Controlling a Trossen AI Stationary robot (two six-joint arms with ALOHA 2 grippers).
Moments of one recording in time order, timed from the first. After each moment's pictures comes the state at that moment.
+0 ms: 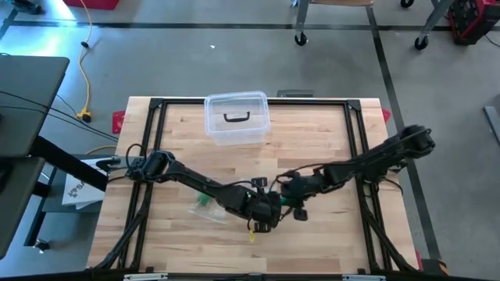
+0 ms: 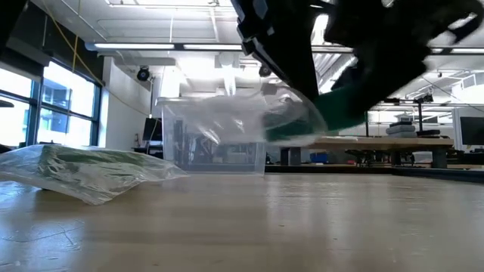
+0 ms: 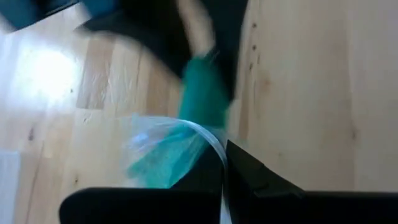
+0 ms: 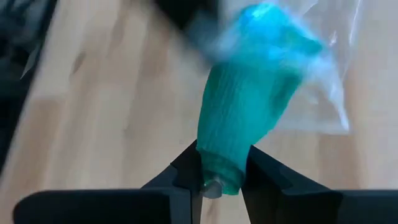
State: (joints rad) left arm -0.36 2.19 1.89 -0.80 -0.45 -0.26; right arm 0.31 1.50 0.81 -0.19 0.00 0.29
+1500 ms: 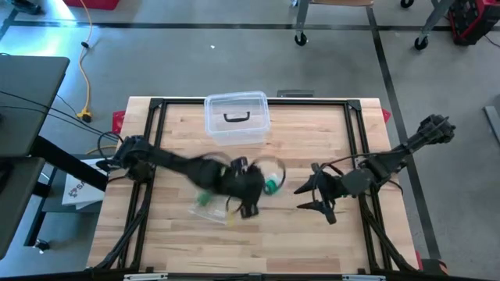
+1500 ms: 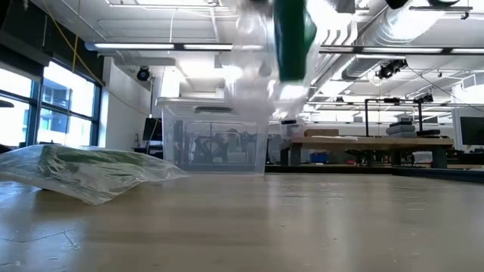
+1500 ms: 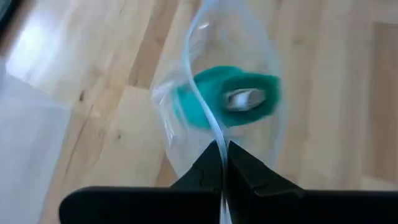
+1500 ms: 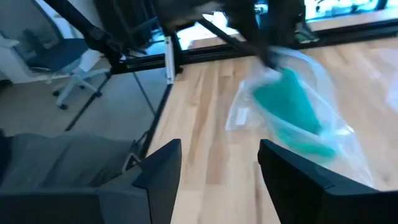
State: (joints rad) left arm -0.31 1.90 1.90 -1.01 -0.36 -0.44; right arm 0.55 1.05 0.81 -0.16 0.30 0.35
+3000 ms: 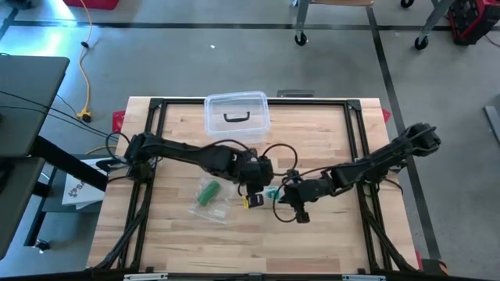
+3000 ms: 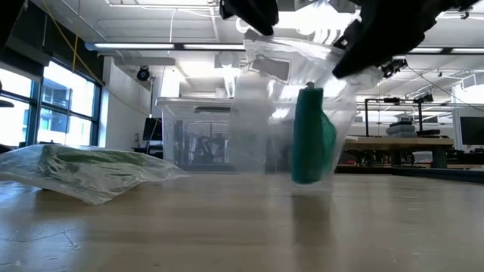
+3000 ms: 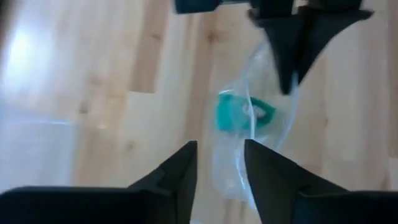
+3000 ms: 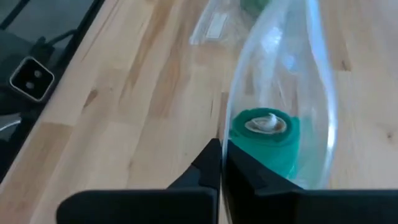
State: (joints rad) left arm -0.21 1.96 1.96 -1.05 -0.23 -0.26; right arm 0.39 1.41 0.81 -0.13 0.13 0.18
